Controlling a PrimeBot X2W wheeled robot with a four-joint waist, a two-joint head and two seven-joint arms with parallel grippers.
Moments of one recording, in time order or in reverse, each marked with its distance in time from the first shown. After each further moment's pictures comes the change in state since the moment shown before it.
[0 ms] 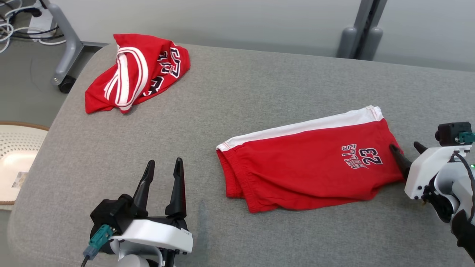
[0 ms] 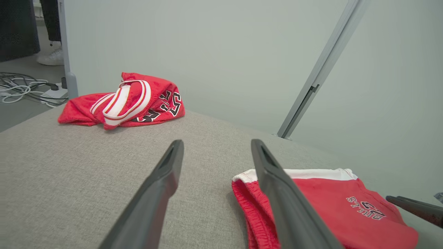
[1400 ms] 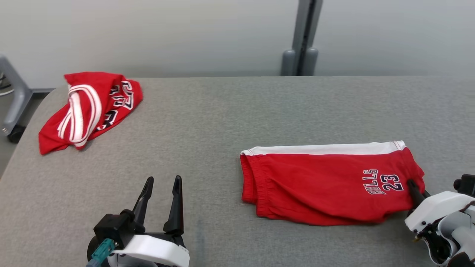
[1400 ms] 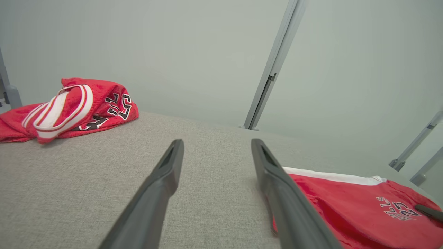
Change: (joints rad) left arm 0.060 -0.008 0.041 0.037 0.082 -0.053 0.000; right arm 0.236 0.044 -0.176 -0.014 0.243 0.000 -0.147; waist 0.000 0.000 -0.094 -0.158
